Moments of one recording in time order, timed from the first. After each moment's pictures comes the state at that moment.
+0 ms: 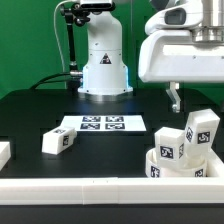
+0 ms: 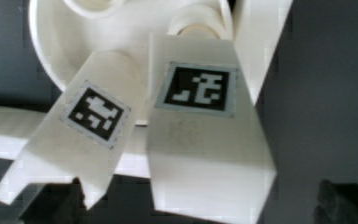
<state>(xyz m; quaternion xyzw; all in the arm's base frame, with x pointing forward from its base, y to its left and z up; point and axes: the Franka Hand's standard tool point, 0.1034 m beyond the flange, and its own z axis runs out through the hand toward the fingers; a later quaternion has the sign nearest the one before) 0.600 0.125 0.107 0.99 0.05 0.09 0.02</state>
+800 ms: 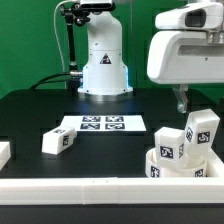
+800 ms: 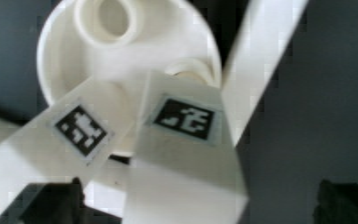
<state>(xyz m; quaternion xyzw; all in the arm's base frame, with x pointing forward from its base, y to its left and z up) 0.603 0.126 0.109 0.98 0.19 0.03 0.03</state>
